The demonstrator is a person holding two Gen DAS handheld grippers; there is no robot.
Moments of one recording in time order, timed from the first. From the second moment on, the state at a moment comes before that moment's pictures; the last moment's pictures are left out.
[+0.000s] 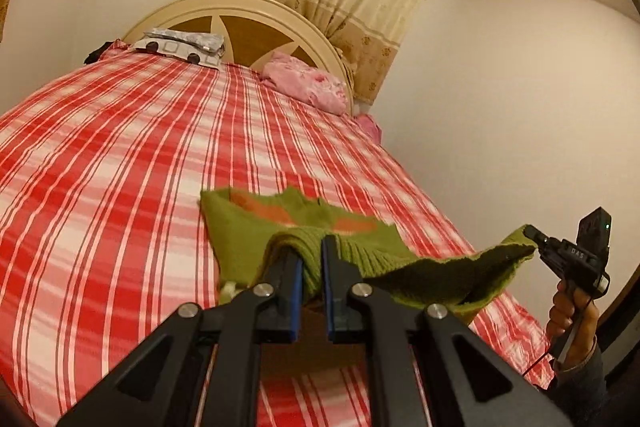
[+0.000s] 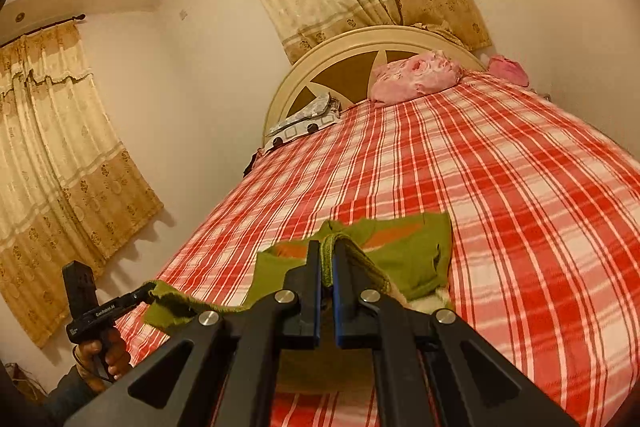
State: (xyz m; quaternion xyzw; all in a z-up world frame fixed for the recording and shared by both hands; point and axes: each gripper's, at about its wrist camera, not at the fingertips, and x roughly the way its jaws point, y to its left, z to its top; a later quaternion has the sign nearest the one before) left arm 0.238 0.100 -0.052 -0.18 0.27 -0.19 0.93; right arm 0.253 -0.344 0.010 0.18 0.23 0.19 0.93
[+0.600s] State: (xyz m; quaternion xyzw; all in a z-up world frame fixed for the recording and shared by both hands) left arm 0.402 0.080 -0.087 -0.15 0.33 -0.17 0.92; right arm 0.438 -0.338 -0.026 0.17 0.30 0.16 0.93
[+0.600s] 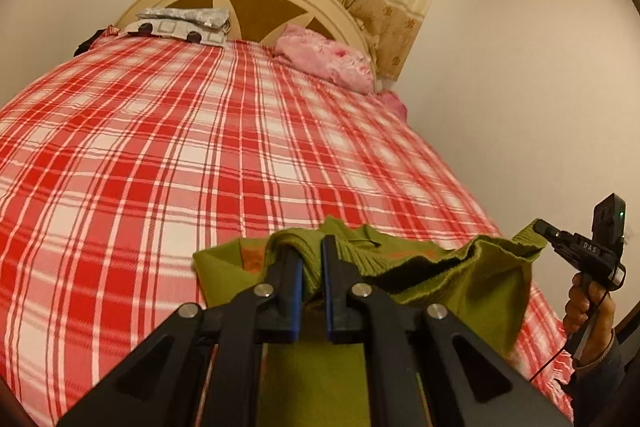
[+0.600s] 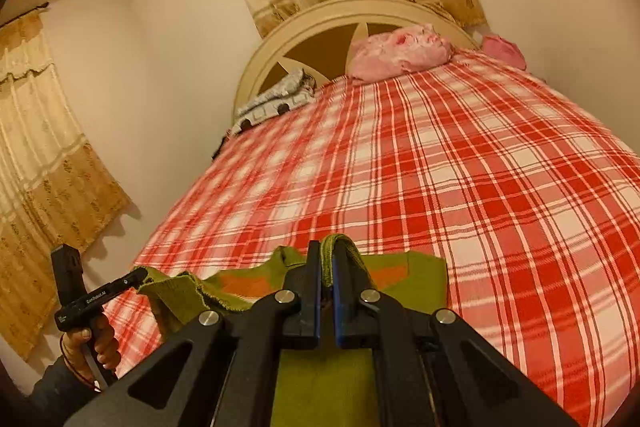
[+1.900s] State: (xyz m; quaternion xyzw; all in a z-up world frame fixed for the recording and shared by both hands) left arm 0.349 0.081 -0.176 -0.12 0.42 -0.12 0.89; right arm 0.430 -0.364 -0.152 0.15 0.43 0.11 0.88
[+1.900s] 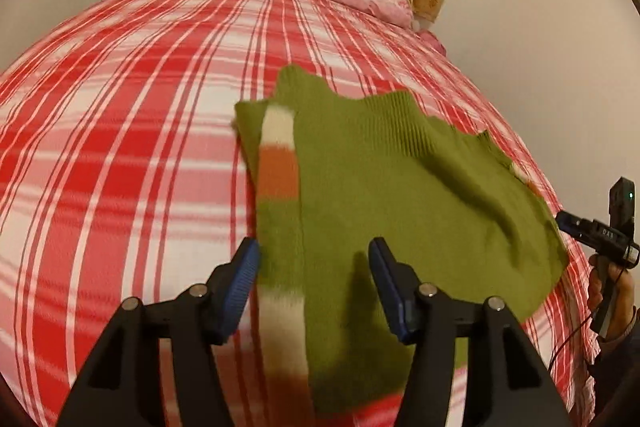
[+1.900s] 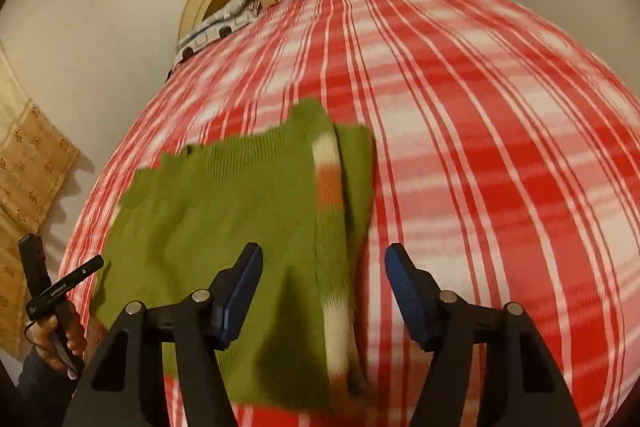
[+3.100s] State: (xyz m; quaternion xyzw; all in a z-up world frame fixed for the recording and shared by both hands) left arm 0.284 0.090 -0.188 -0.13 0.42 -0.15 0.89; right arm 0.373 -0.353 -0.171 0.11 0.46 0.12 0.87
